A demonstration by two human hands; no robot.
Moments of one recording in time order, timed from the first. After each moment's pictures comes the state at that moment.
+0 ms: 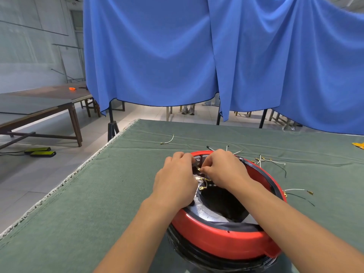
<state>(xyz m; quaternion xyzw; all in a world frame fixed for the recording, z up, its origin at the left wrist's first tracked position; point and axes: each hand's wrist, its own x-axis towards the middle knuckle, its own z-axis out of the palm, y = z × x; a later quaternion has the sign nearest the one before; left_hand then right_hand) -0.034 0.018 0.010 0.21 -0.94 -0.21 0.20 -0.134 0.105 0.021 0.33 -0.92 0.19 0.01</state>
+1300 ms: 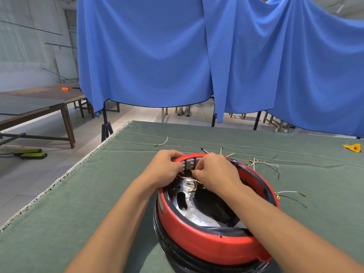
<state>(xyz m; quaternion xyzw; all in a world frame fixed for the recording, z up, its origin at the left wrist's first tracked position) -0.059 -0.018 0.016 0.17 -0.85 -0.46 0.18 -0.132 0.102 0.018 0.32 -0.93 0.18 0.04</state>
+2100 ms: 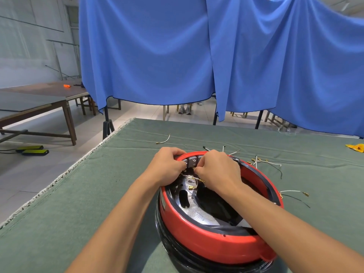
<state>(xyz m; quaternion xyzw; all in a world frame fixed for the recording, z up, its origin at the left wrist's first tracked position) -0.058 -0.019 0.013 0.19 -0.86 -0.44 0.18 -0.130 0.096 0.016 0.31 -0.93 0.17 0.08</state>
